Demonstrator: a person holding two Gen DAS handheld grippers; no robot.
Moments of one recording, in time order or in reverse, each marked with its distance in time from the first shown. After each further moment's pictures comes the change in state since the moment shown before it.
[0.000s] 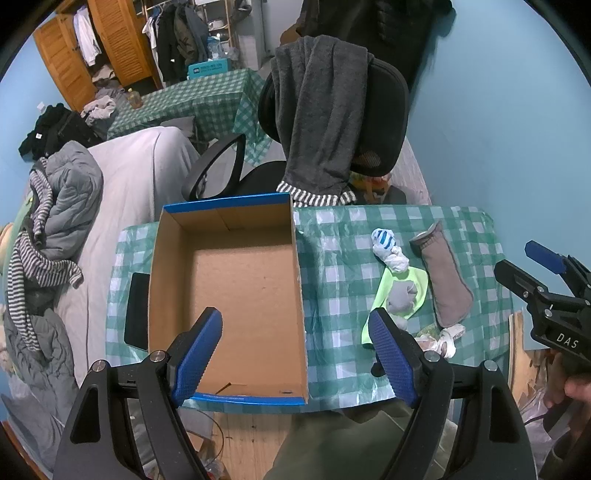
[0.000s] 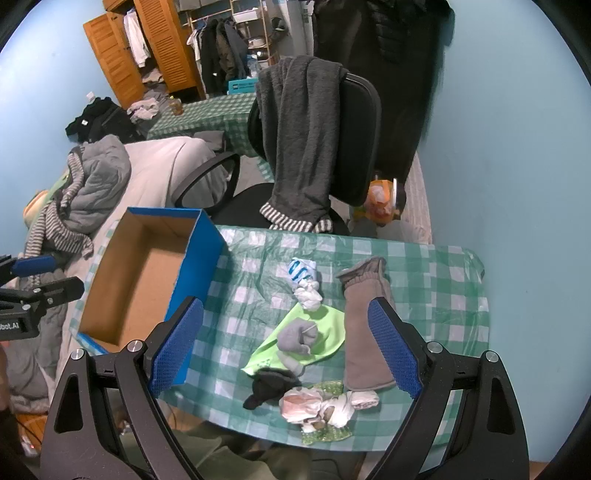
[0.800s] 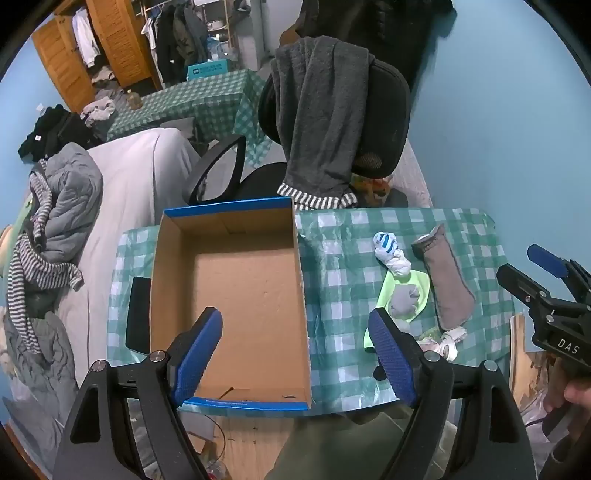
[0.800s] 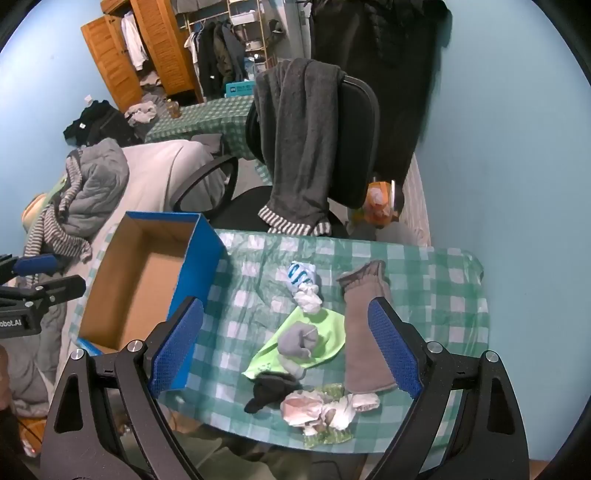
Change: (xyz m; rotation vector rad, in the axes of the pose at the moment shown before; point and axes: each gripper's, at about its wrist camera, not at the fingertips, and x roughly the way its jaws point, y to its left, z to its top) left arm 0.002 0.003 0.008 0.007 -0.001 0.006; right arm 0.000 0.000 0.002 0.003 -0.006 0.003
